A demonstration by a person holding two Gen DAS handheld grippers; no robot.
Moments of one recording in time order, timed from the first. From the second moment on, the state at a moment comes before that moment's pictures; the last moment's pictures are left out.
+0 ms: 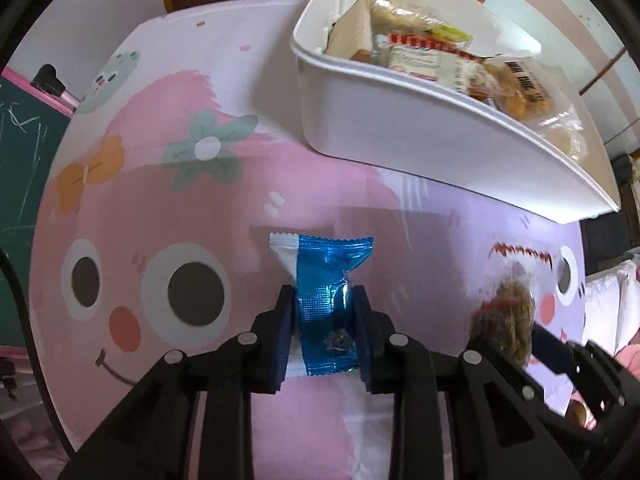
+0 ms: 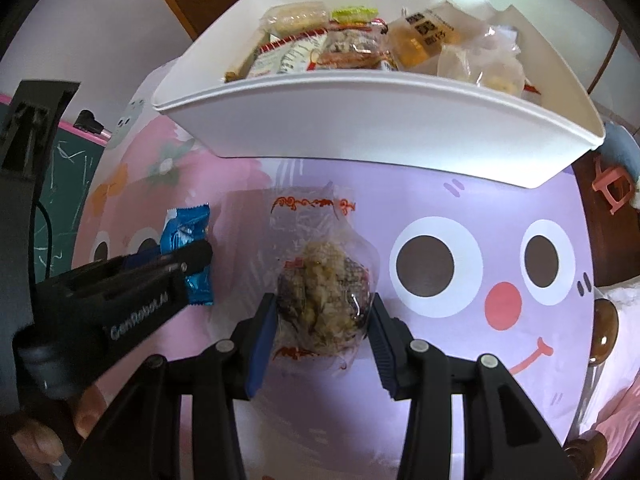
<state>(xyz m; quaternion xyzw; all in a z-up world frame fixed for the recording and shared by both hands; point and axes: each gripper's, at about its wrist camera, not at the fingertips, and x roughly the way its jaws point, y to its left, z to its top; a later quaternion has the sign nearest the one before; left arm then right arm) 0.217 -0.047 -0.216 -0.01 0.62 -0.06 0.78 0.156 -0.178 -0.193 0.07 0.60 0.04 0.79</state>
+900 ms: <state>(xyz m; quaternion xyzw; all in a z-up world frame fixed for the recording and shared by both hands) 0.205 -0.051 -0.025 0.01 0.48 -0.09 0.87 0.154 -0.202 -0.034 0.00 0.49 0.01 0.87</state>
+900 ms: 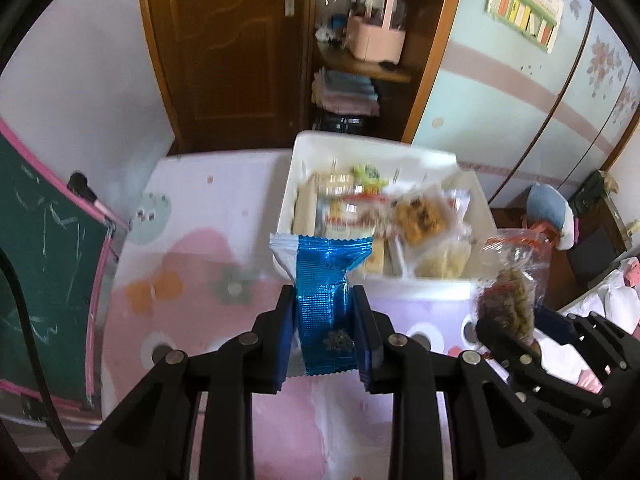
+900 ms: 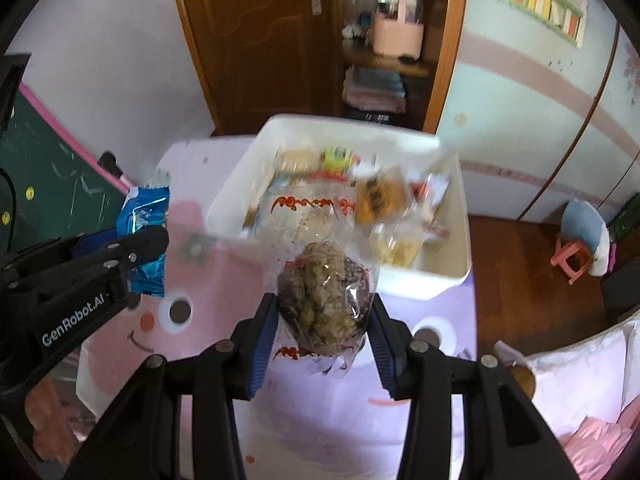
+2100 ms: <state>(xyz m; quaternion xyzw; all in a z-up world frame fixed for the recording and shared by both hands) 0.342 -0.102 -0.025 0.05 0.46 -0.12 0.88 0.280 -0.239 -0.004 0.02 0.45 -0.08 0.89</state>
